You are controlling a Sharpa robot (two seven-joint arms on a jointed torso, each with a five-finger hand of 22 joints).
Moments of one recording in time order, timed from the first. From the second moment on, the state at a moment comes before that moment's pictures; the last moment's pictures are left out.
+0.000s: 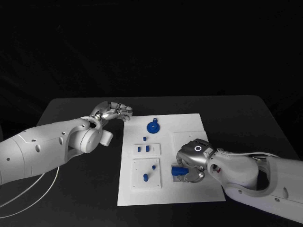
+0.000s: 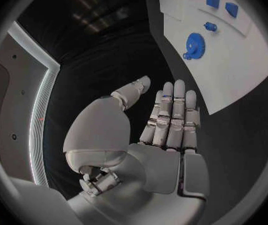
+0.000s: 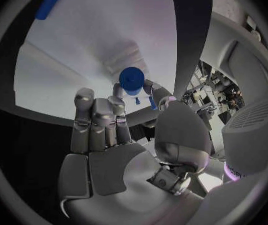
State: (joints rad) left arm 1.22 -0.76 -0.12 1.27 -0.22 -0.32 0.26; left_hand 1.12 -0.14 0.63 -0.20 0.10 0.84 0.18 0.26 0.52 1.19 0.13 0.08 0.15 0.95 0.10 0.53 0.42 0.02 0.53 0.00 0.89 0.97; right arm 1.16 -0.87 -0.20 1.78 -2.02 -0.10 -0.33; right_hand 0.88 -0.26 0.46 -0.09 0.47 1.12 0.05 0.33 0.47 1.21 -0.05 1.07 1.16 1.31 -0.13 1.23 1.02 0.25 1.20 -0.03 0.94 1.31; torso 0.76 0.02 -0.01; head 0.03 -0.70
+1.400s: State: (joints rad) left arm 1.22 -0.77 -0.12 1.27 -0.22 -0.32 0.25; left_hand 1.11 -0.14 0.62 -0.19 0.10 0.84 0.18 0.26 0.52 1.19 0.13 0.08 0.15 0.95 0.10 0.52 0.43 0.02 0.53 0.00 0.89 0.97; right arm 1.15 -0.85 -0.20 1.79 -1.98 -0.03 -0.41; right_hand 0.76 -0.05 0.35 0.05 0.75 1.15 0.05 0.36 0.47 1.29 -0.07 1.13 1.24 1.30 -0.15 1.25 1.03 0.25 1.18 -0.04 0.99 1.31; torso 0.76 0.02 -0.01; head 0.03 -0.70
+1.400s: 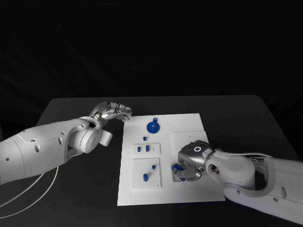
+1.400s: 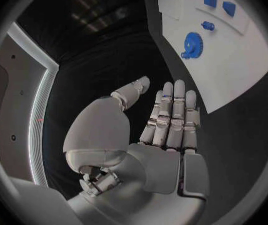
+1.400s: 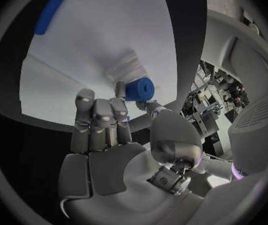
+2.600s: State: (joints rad) left arm 1.22 -0.77 -0.12 1.27 -0.23 -0.32 0.24; left_hand 1.11 -0.14 0.63 -0.19 0.10 0.84 0.18 0.26 0.52 1.19 0.13 0.08 0.15 0.95 0.10 0.52 0.43 0.02 0.53 0.00 0.89 0.97; right arm 1.16 -0.85 -0.20 1.80 -1.86 -0.02 -0.49; right_hand 0.77 -0.13 0.33 0.15 0.67 1.15 0.04 0.38 0.46 1.30 -0.07 1.12 1.26 1.30 -0.15 1.25 1.03 0.25 1.17 -0.04 0.99 1.31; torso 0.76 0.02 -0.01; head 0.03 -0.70
